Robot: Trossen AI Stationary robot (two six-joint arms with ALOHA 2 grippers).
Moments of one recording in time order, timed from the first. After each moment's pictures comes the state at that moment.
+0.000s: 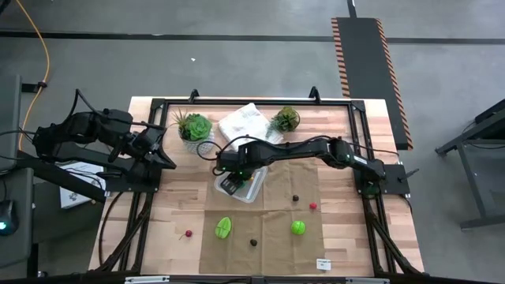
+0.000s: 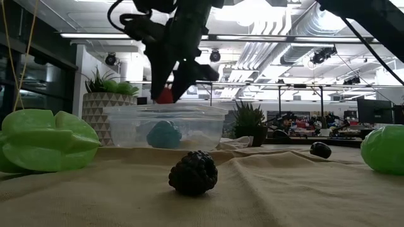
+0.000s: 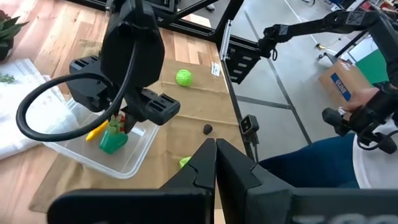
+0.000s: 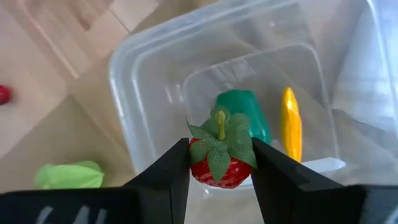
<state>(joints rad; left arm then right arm) 0.07 0.68 1.14 -0.97 0.28 -0.29 0.05 2.36 2.23 -1.10 -0.03 0.73</state>
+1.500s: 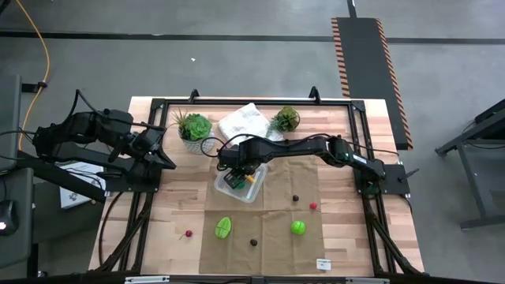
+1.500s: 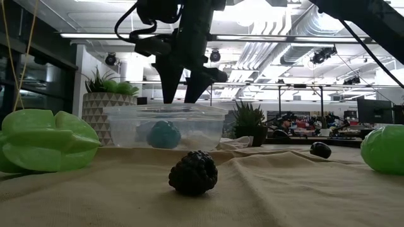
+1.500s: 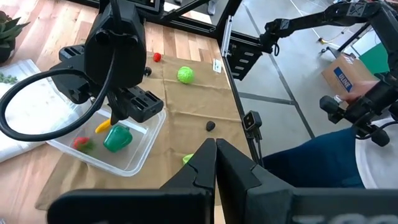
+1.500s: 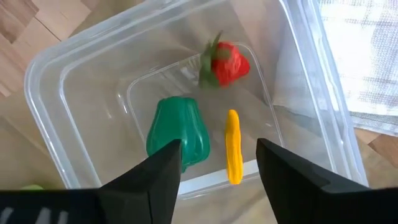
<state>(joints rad) 0.07 0.68 1.14 -0.98 0.28 -0.27 0.02 2.37 2.23 -1.18 0.06 0.76</state>
